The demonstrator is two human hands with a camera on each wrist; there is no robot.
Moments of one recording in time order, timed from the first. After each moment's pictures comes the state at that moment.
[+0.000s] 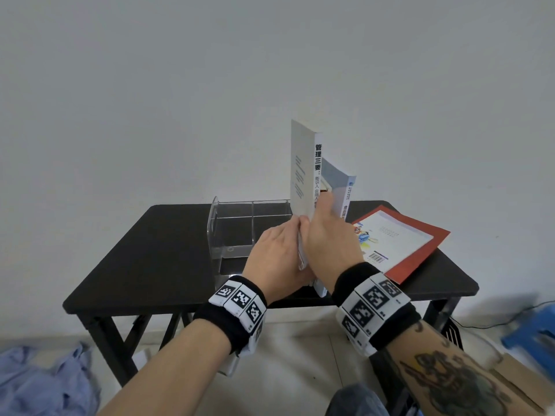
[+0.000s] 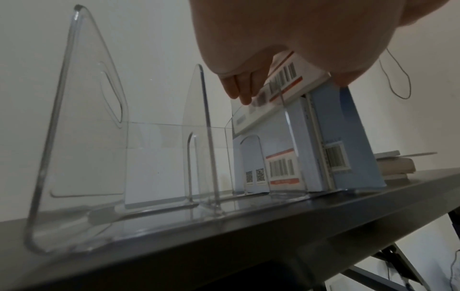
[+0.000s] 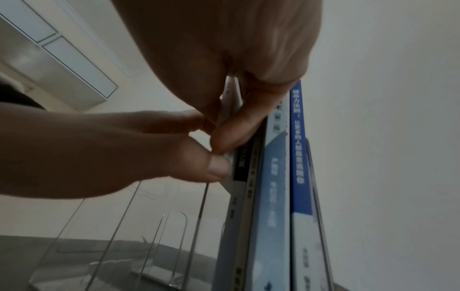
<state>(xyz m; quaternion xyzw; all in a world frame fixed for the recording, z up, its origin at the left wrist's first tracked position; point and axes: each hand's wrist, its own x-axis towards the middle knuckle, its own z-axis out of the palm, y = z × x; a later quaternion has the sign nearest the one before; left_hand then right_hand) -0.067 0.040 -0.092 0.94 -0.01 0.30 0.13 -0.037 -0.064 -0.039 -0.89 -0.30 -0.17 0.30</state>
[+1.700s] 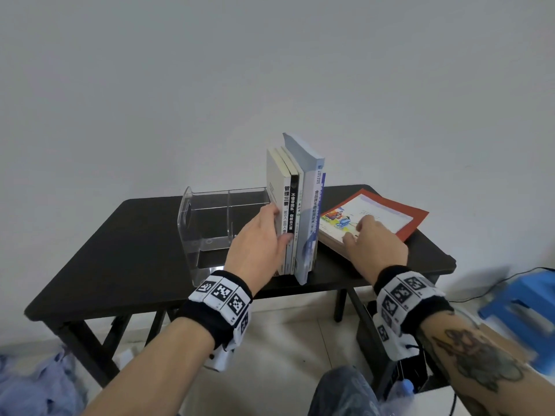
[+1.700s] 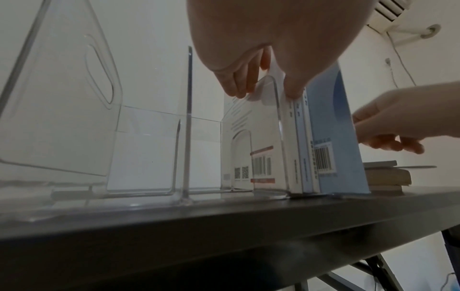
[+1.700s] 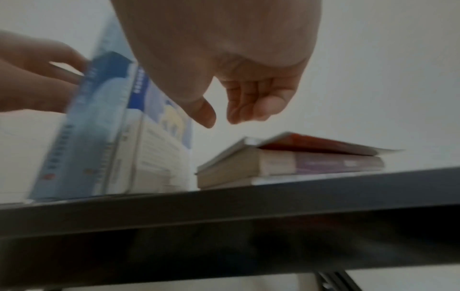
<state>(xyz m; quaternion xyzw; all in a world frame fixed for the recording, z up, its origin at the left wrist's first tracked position) -0.061 0.034 -0.098 0.93 0.07 0.30 0.22 0.056 -0.147 -0.110 -0.96 -0.12 -0.14 0.19</state>
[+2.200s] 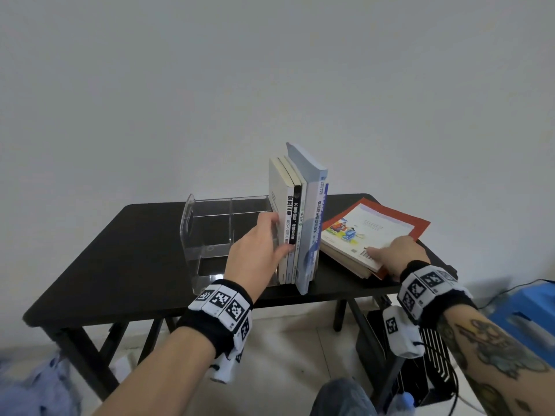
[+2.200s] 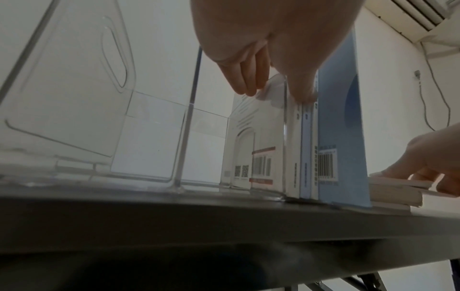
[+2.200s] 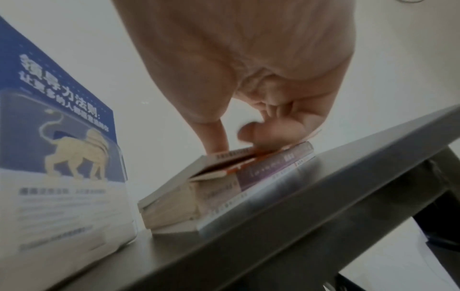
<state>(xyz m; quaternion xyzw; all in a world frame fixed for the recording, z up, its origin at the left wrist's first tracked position) -0.061 0.037 -0.095 0.92 0.10 0.28 0.26 0.115 -0.184 -0.115 -0.96 0.03 0.05 0.27</state>
